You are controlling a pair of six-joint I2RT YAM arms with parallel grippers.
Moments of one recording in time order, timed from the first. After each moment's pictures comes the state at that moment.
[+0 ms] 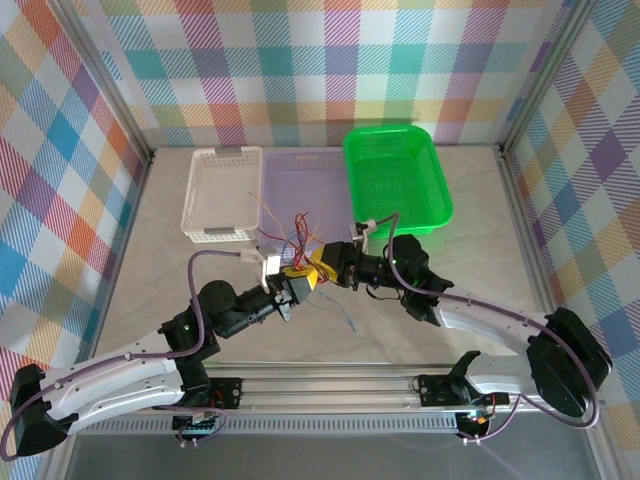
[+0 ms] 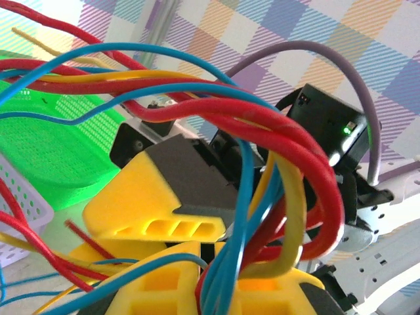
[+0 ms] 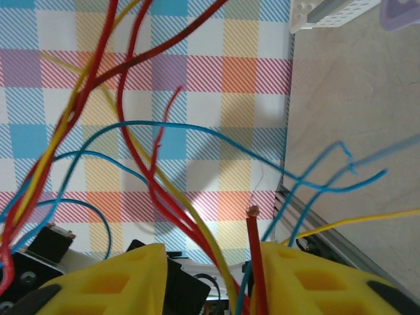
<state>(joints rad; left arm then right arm) -1.05 0.72 0.51 0.24 -0.07 -0.50 0.80 1.23 0.59 0.59 -0.53 1.47</state>
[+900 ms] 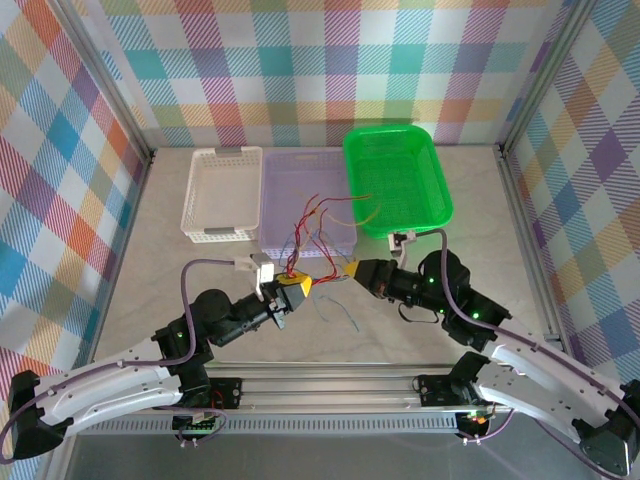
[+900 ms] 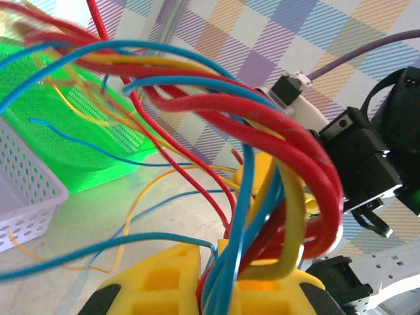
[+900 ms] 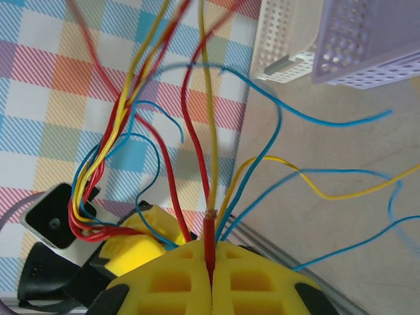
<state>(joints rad) -1.06 0.63 0.45 0.17 -0.12 -0.52 0.80 0.74 0.61 -0.07 -0.30 1.17</state>
